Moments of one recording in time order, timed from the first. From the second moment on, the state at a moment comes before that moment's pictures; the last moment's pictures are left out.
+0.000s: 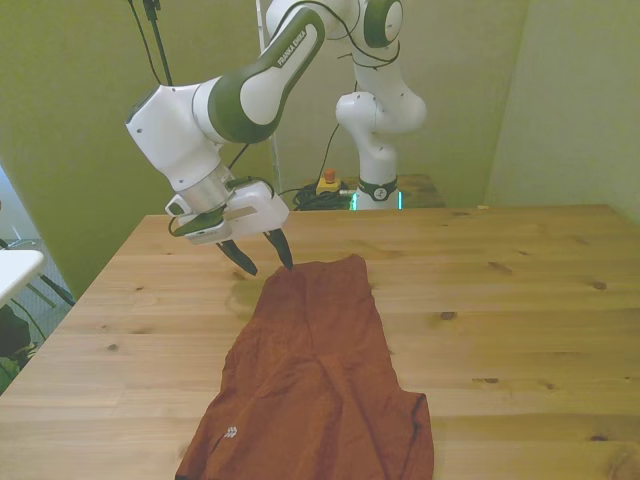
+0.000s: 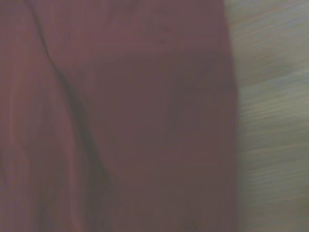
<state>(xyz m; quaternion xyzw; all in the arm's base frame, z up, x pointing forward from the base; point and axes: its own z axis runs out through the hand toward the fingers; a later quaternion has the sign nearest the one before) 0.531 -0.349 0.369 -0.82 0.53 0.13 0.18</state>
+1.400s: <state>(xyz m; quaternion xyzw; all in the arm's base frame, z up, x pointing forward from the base) 0.543 -0.337 0.338 -0.87 0.41 0.17 0.22</state>
